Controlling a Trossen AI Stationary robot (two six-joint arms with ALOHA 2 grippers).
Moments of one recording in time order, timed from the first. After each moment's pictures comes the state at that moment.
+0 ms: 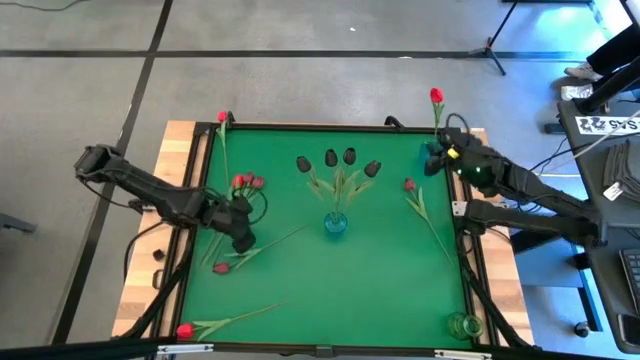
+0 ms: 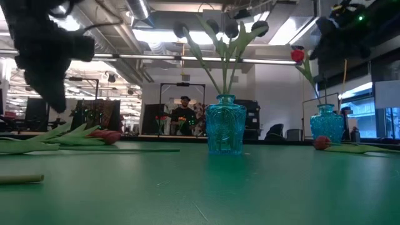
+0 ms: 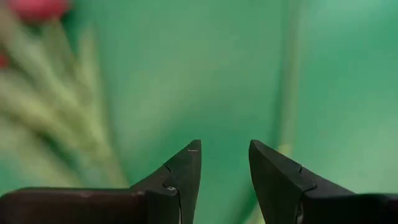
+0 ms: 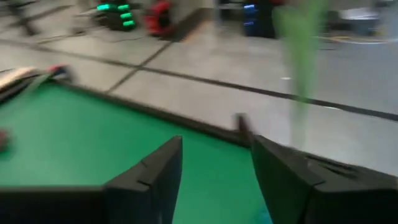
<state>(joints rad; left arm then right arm) -0.31 1.08 0.63 -0.81 -0.26 -1.01 -0.36 0.52 0.65 -0.58 0.59 0.40</state>
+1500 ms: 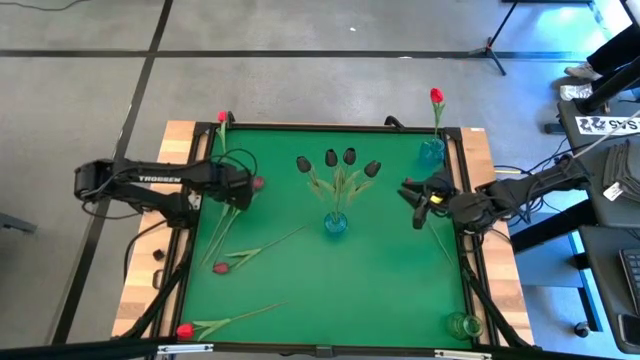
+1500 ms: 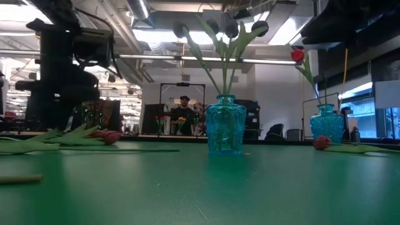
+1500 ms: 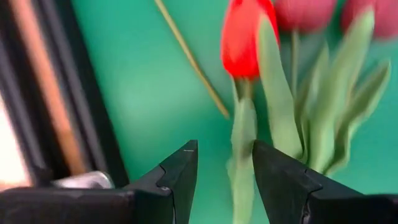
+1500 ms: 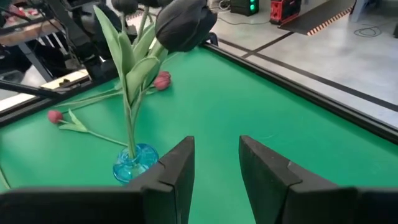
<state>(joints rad) 0.28 1.15 0.58 -1.01 -0.28 -1.02 0.39 0.71 0.65 -0.46 0.79 0.60</state>
